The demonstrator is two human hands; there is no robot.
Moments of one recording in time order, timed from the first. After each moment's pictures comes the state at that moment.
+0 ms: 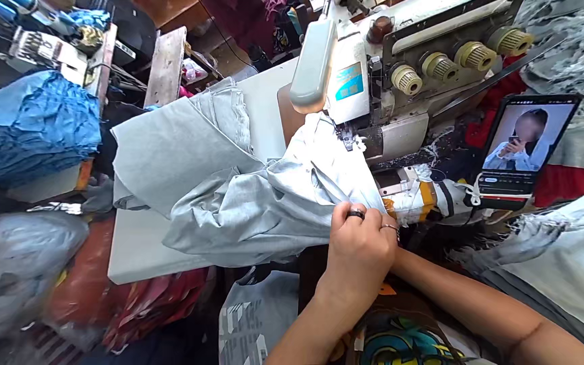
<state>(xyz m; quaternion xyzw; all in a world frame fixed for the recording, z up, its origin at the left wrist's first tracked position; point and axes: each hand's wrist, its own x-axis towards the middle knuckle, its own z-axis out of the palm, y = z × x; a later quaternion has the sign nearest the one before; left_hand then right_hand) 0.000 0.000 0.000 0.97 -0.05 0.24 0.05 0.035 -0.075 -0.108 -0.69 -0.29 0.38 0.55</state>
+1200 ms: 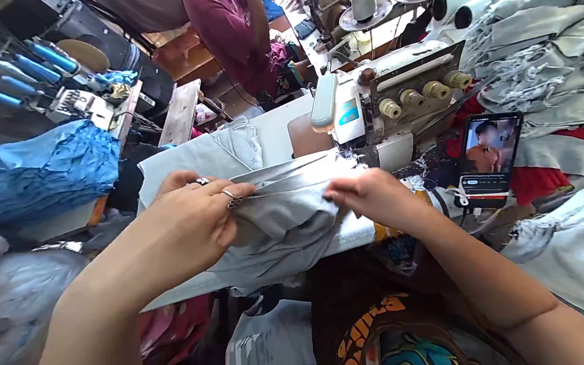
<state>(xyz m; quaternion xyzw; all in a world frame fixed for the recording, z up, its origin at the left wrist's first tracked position) -0.034 0.211 0.151 0.97 -0.20 0.07 -0.07 0.103 -0.059 0.039 -0.76 -0.47 0.07 0.43</state>
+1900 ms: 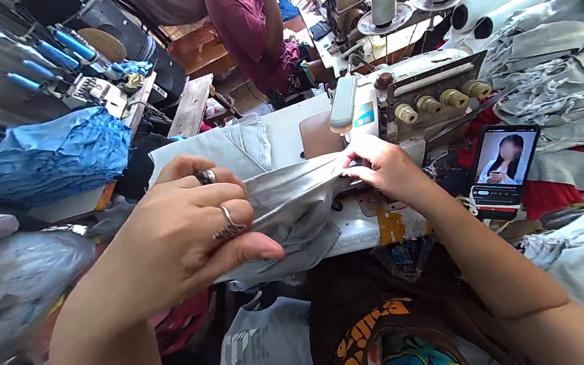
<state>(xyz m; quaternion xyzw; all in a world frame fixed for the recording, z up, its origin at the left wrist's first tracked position) -0.045 0.189 0.181 0.95 -0.29 0.13 0.08 0.149 -0.051 0.024 -0.75 -0.49 -0.04 0.45</state>
